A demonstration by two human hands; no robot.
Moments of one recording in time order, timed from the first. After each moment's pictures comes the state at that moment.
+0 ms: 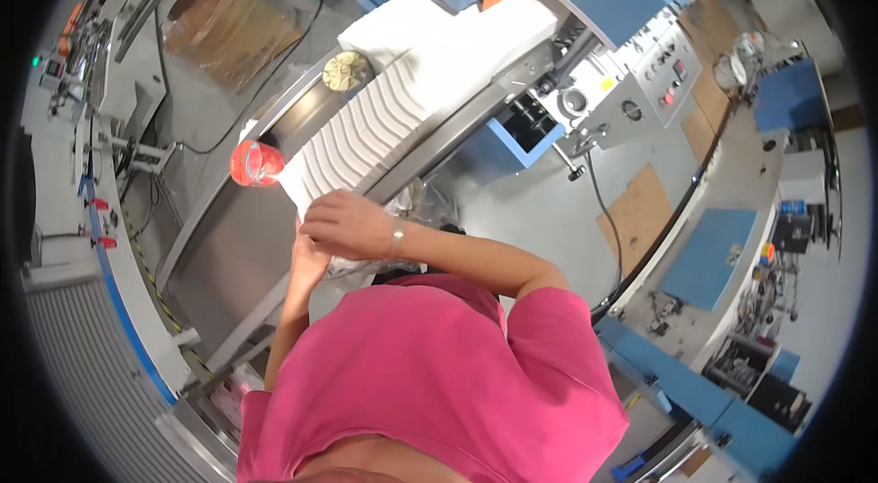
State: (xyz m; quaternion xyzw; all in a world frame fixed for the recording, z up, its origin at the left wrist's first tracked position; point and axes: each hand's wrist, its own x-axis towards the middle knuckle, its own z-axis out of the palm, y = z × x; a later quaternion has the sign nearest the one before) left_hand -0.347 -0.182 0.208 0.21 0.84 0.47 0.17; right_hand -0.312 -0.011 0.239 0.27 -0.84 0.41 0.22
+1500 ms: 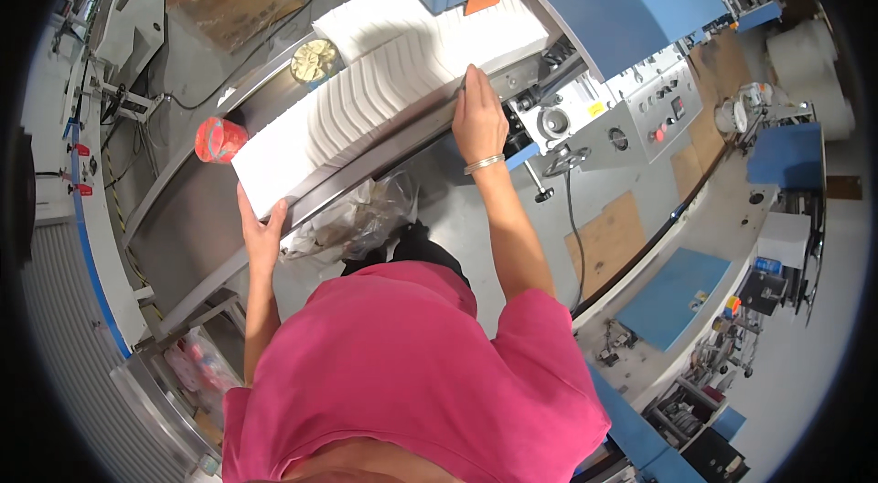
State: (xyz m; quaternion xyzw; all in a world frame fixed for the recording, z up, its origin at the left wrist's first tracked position) left_hand -0.332 -0.134 0.222 0.08 0.86 0.50 0.02; right_hand -0.293 0.217 0.199 -0.18 -0.90 0.17 0.36
